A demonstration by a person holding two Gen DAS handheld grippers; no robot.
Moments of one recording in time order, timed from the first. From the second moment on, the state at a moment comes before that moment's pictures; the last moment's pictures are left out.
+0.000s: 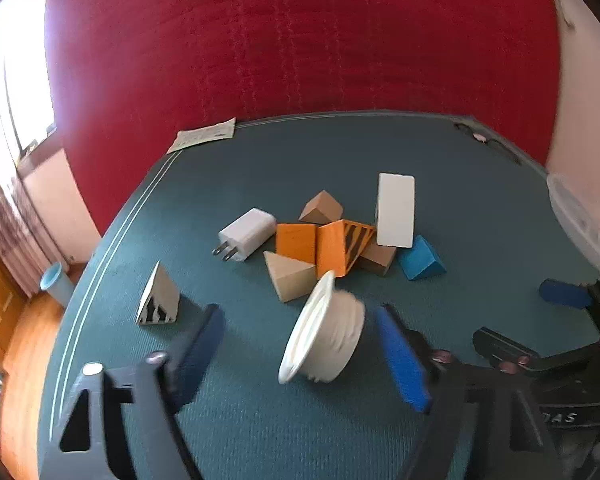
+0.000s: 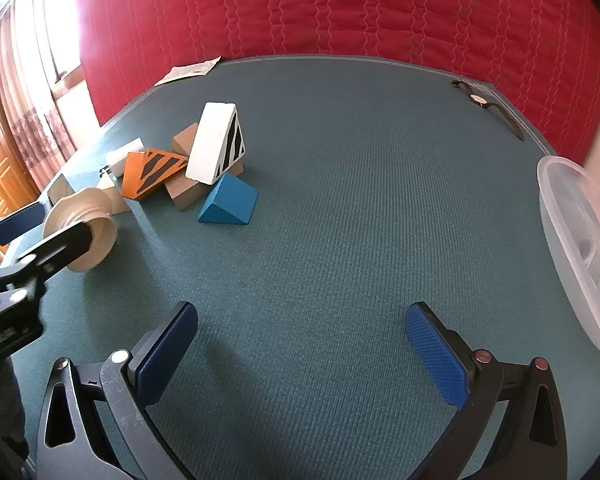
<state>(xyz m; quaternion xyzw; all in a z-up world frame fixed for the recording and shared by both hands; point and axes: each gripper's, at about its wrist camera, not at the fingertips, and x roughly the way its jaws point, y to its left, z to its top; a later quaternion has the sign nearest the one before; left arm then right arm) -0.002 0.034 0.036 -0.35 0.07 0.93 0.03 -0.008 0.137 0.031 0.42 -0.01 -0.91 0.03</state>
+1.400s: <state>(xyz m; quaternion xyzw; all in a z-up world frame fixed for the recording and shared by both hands) 0.004 0.009 0.016 -0.39 -0.01 0.92 0.06 -0.085 0.114 0.042 0.40 0.04 -0.88 0.26</state>
